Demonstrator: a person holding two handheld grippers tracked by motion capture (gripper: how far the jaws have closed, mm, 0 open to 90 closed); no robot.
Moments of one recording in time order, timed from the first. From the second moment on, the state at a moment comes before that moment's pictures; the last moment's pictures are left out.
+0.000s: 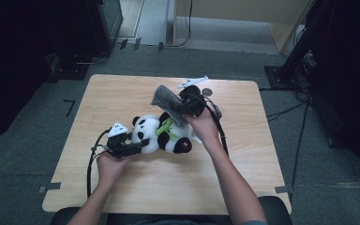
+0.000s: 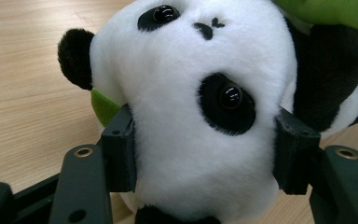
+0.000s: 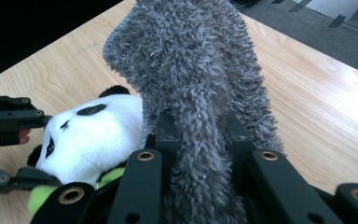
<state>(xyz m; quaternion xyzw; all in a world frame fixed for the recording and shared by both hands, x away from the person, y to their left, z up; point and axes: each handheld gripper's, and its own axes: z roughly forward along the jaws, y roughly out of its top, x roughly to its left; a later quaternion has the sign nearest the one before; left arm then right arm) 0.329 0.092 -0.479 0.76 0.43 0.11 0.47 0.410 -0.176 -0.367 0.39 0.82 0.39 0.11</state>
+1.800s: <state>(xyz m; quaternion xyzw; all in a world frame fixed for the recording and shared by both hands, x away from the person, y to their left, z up) 0.333 0.094 -0.490 0.76 0.43 0.09 0.48 0.447 -0.126 -0.383 0.37 0.87 0.31 0.09</state>
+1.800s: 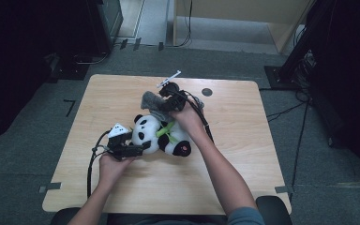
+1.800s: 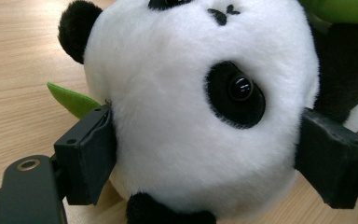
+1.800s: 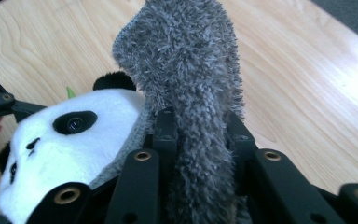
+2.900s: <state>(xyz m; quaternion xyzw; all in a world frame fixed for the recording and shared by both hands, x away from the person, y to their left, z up) 0.332 0.095 -0.487 0.75 0.43 0.11 0.49 0.395 -0.095 -0.399 0.25 0.89 0.38 0.07</state>
